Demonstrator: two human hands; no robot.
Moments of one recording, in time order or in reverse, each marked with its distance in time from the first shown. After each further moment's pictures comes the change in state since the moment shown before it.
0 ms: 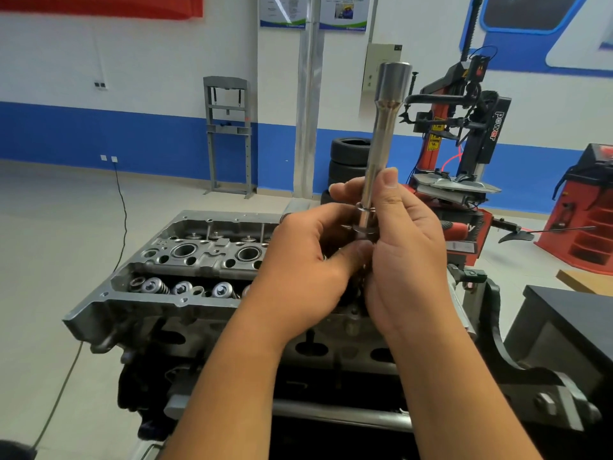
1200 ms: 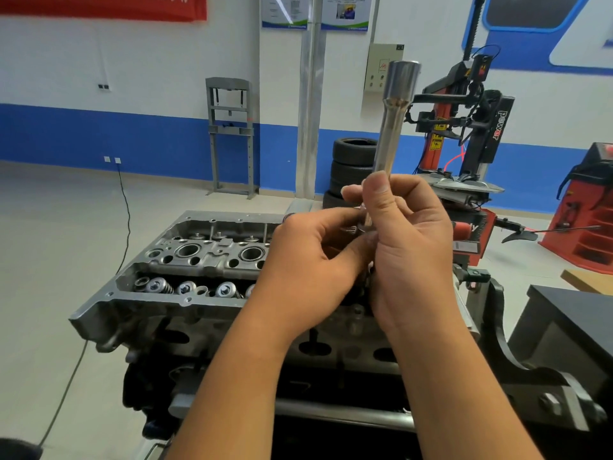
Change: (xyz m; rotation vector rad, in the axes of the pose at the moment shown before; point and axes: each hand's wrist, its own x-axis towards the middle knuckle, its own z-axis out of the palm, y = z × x) left_hand -0.001 -0.003 0.001 -0.031 0.007 -0.002; right_hand 0.001 0.001 -0.002 0.043 0.015 -0.046
